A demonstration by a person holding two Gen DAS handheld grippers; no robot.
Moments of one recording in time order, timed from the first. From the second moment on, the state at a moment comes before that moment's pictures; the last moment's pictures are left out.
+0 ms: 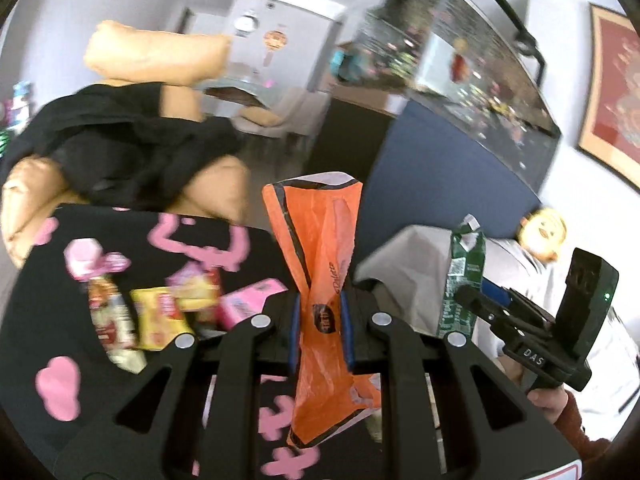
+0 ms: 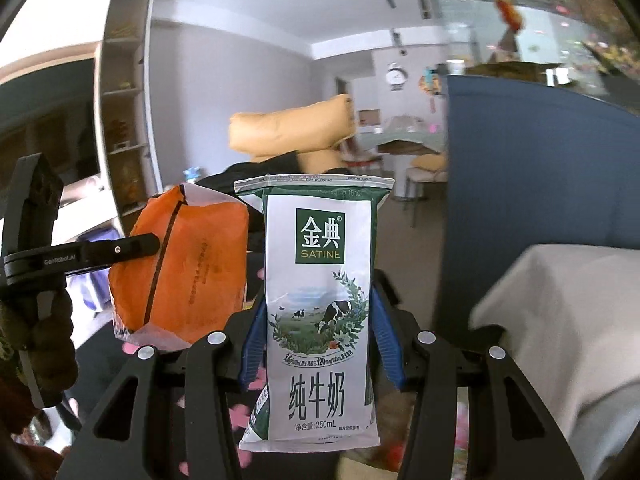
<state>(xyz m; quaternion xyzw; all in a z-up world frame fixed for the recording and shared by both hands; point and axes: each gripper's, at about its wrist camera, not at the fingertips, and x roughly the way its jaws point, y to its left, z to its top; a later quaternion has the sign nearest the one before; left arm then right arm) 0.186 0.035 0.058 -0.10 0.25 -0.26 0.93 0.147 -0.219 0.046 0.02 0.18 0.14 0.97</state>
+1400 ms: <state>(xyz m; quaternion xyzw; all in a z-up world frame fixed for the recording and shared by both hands) 0.259 -0.113 -0.079 -0.09 0.42 -0.31 0.85 0.193 -0.303 -0.119 0.02 0.34 0.05 0.94</state>
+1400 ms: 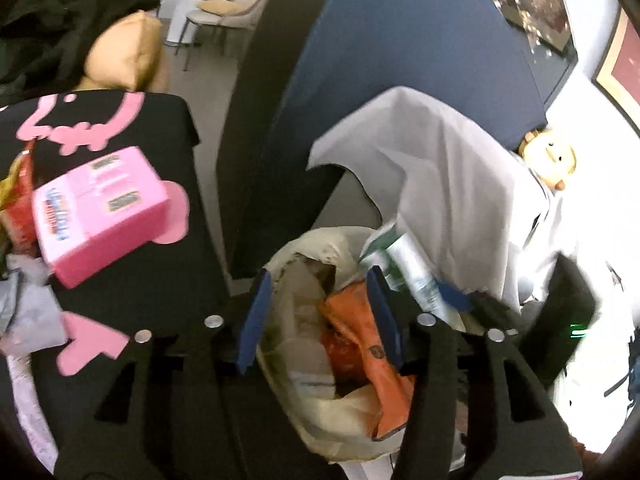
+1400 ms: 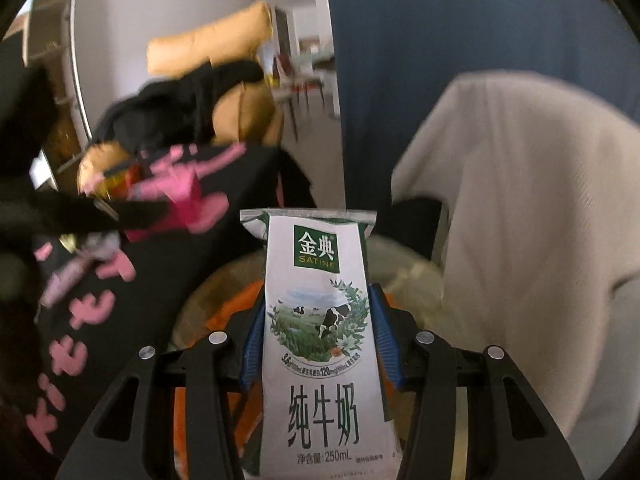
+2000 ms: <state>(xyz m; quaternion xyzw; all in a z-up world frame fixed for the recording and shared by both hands) 0.237 -0.072 -0.084 -0.10 0.42 -0.29 0.86 0.220 -0.299 -0.152 0.00 0.43 -0.01 0.90</state>
